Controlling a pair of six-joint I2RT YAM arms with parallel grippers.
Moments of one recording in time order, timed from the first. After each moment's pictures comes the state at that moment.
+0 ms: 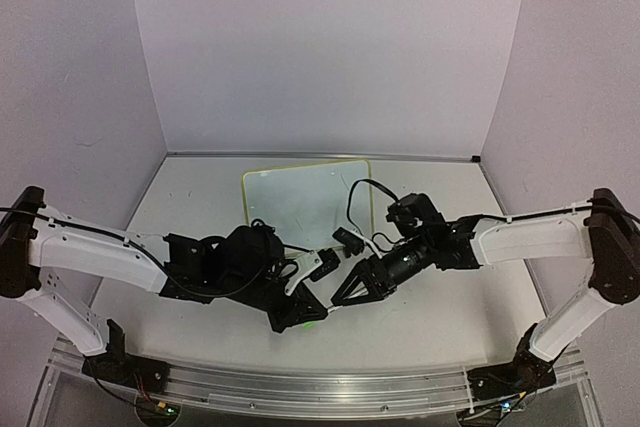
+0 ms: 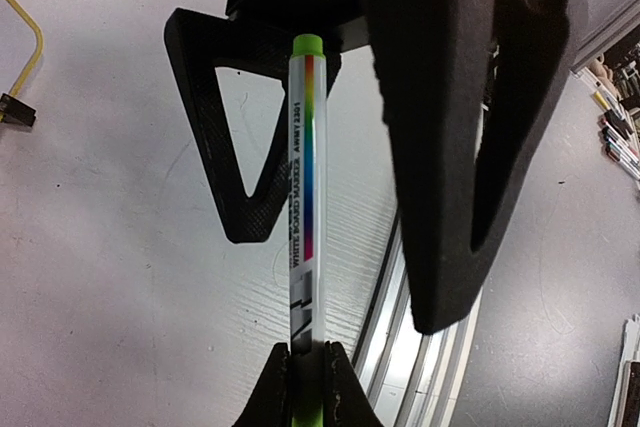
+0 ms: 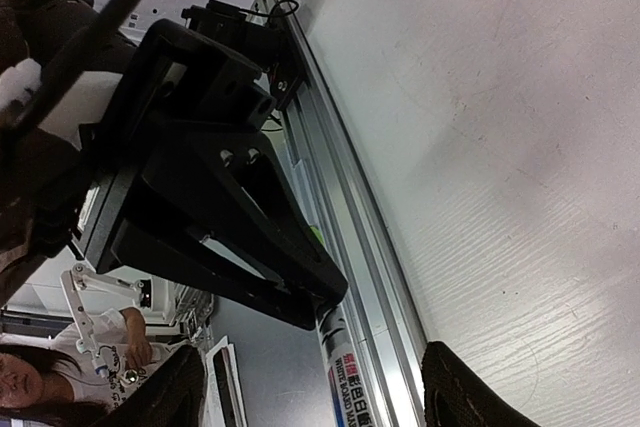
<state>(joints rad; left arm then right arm) -1.25 1.47 0.87 -0.07 0.22 -0.22 0.86 1.55 0.85 -0.06 -0.95 0.51</state>
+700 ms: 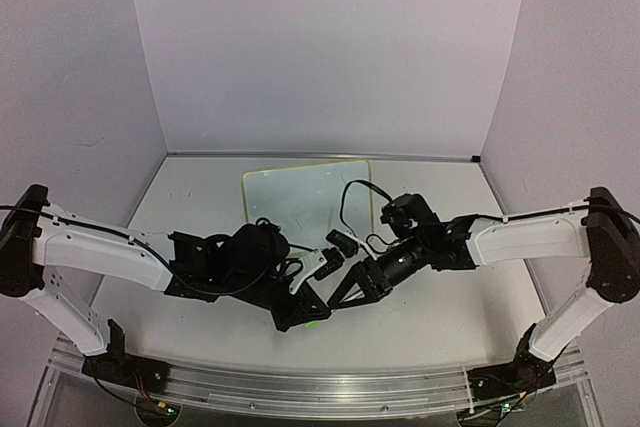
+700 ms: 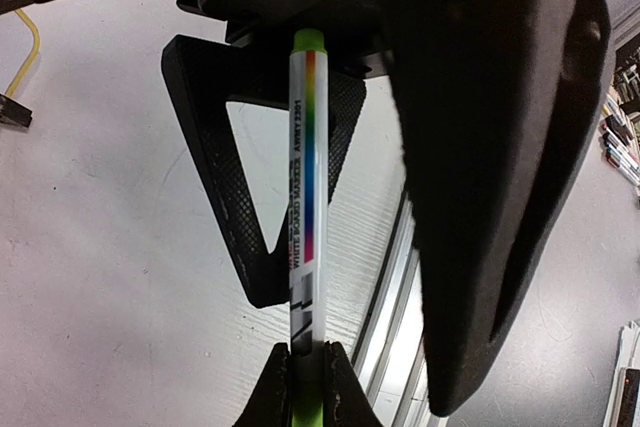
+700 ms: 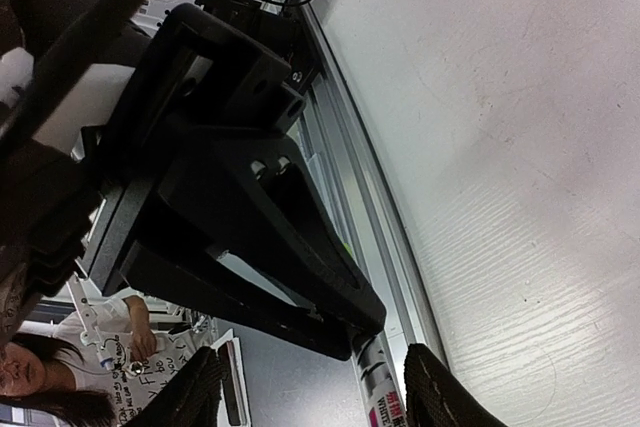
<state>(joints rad) -1.25 1.50 0.90 -0.09 0.22 -0.23 0.89 1.57 0.88 -0.06 -0.97 0.51</state>
